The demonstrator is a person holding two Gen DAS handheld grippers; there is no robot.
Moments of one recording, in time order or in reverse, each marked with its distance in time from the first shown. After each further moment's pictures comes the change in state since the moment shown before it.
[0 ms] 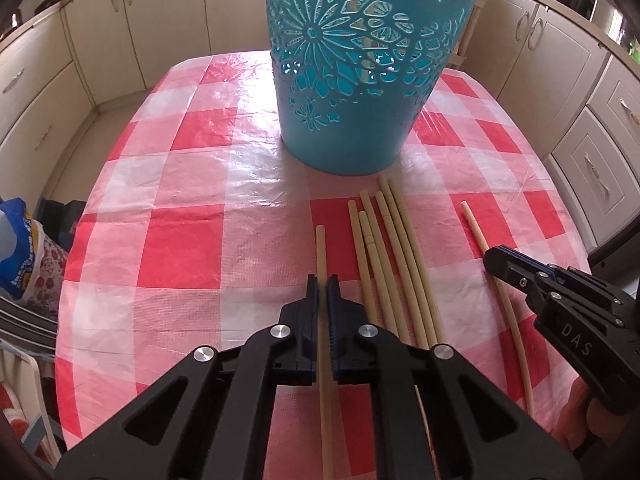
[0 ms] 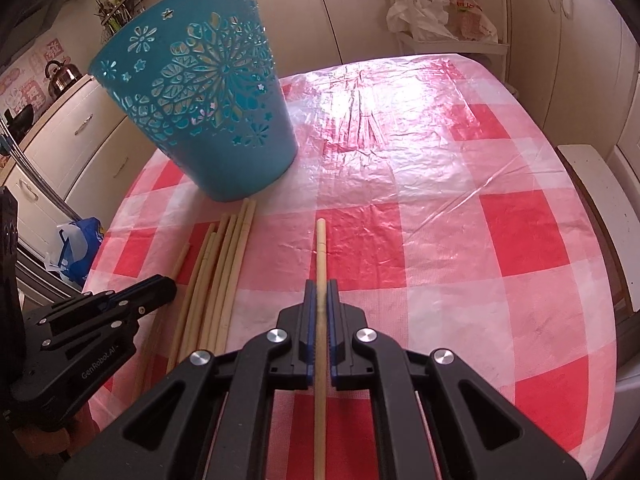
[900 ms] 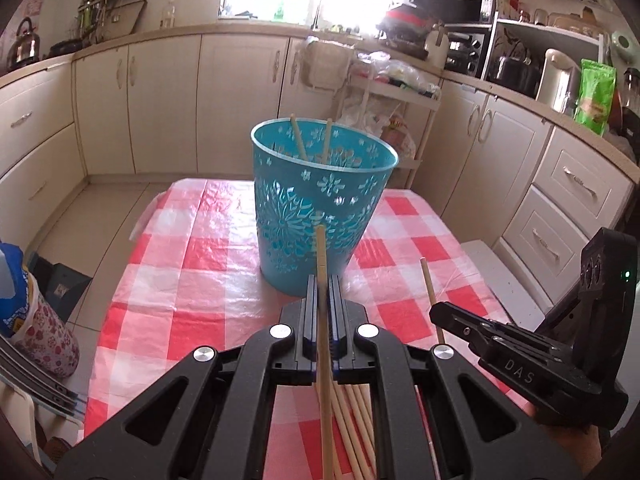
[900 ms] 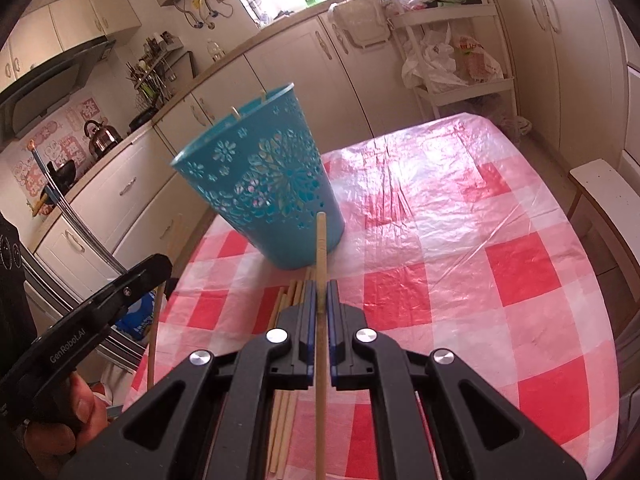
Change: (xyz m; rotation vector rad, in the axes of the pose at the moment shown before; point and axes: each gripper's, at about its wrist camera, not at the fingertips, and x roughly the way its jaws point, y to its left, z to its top) left arm -0.111 -0.006 0.011 0.009 -0.415 -0.117; right arm -0.066 0.007 0.003 0.064 -0.272 0.174
